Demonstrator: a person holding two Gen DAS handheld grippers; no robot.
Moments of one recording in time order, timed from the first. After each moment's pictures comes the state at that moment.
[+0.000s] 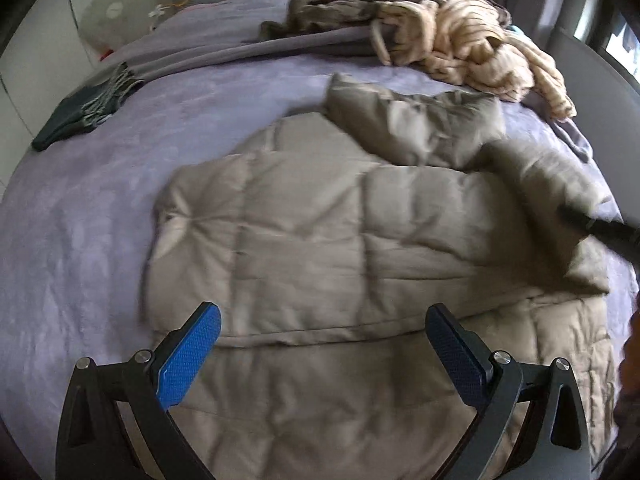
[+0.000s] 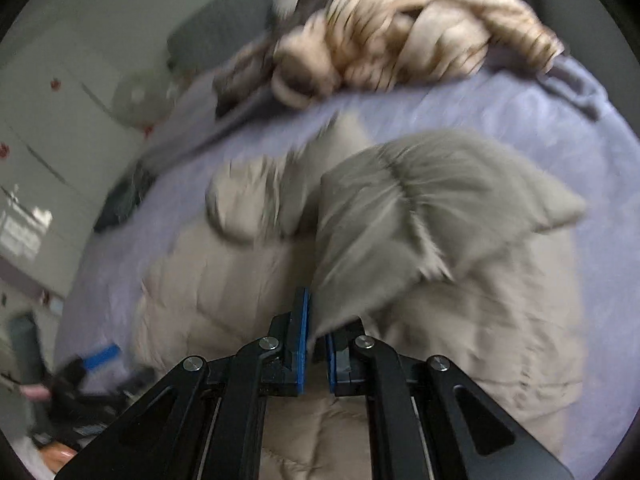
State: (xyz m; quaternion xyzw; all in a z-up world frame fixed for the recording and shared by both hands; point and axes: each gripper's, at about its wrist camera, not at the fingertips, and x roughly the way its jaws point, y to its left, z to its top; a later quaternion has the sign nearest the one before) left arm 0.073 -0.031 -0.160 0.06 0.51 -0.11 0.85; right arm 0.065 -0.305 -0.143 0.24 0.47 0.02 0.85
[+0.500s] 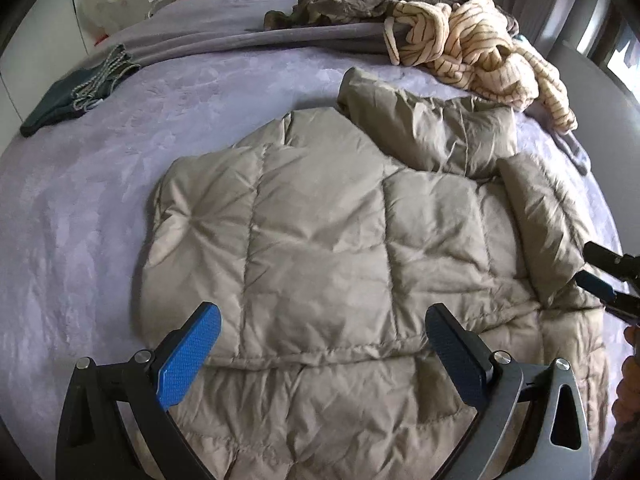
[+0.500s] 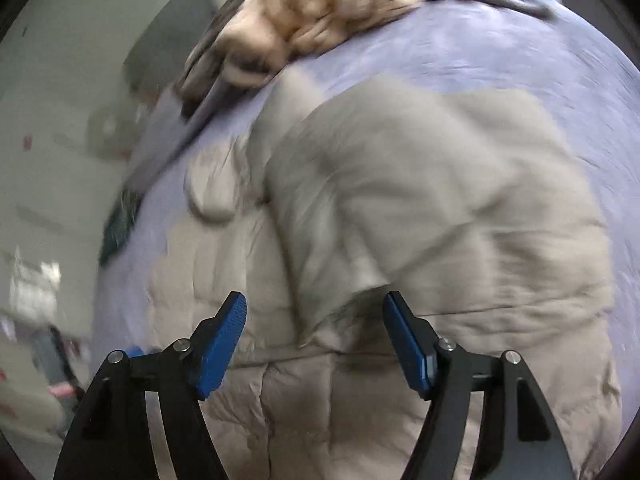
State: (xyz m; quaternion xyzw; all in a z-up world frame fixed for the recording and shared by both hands) left arm 0.095 -0.014 -0.173 0.02 0.52 -0.13 0.84; right arm 0.027 -0.342 -0.167 0.39 0.47 -0.04 0.79
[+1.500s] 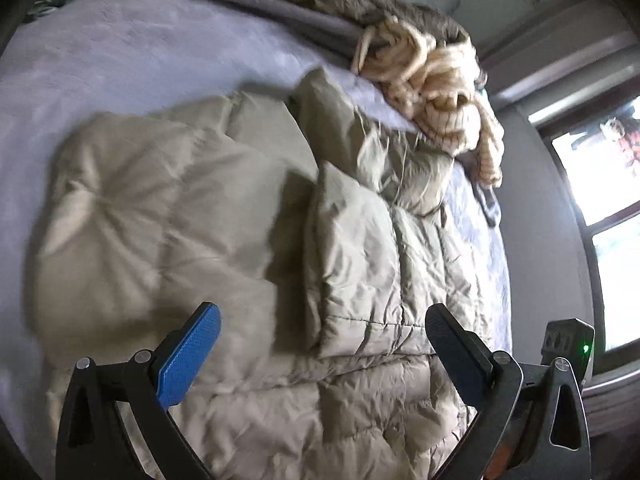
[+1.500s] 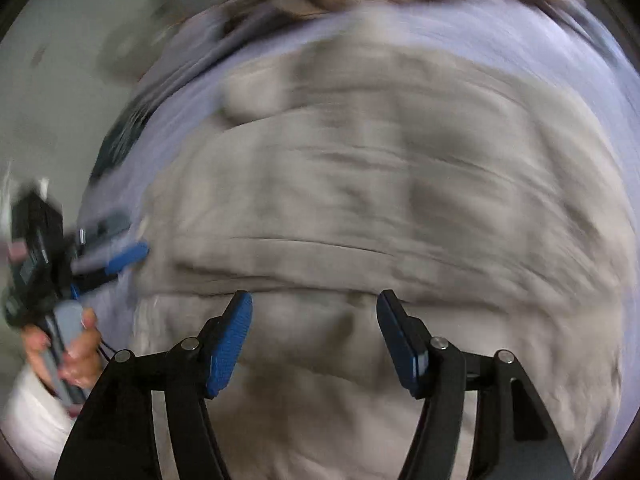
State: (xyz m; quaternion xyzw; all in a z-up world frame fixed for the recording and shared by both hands) left arm 0.137 -0.011 -0.191 -0.18 0.56 -0.26 0.76; right arm 0.020 -0.288 -0.175 0.30 0.55 0.01 0.78
